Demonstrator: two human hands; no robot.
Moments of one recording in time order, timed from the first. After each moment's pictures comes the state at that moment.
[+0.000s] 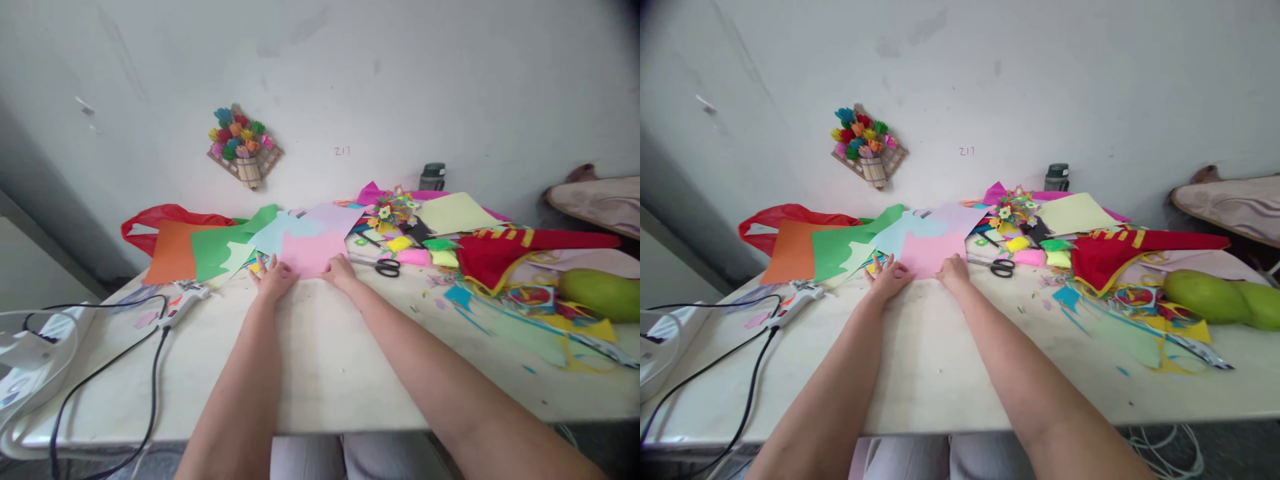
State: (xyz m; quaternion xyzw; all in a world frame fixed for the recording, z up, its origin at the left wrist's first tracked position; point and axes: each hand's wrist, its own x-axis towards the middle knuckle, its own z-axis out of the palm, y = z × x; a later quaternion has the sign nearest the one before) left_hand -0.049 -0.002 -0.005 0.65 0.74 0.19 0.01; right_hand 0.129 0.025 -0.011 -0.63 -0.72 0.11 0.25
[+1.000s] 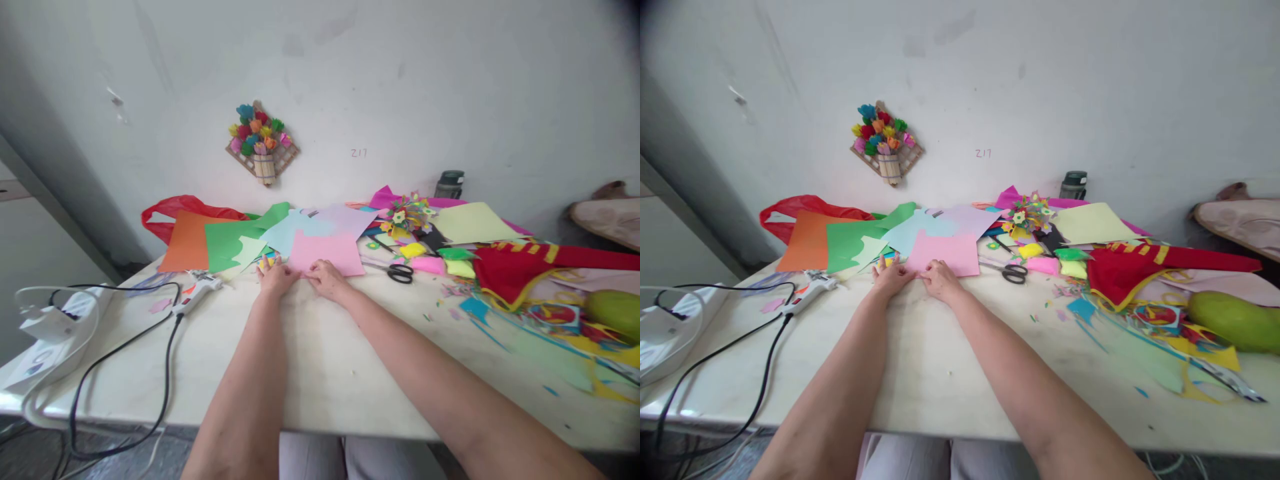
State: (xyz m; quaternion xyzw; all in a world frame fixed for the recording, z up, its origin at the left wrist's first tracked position) left_hand -0.067 0.001 -0.007 0.64 0.75 0.17 0.02; right_hand 0.094 0.011 -0.022 -0.37 -0.88 0.01 0.30
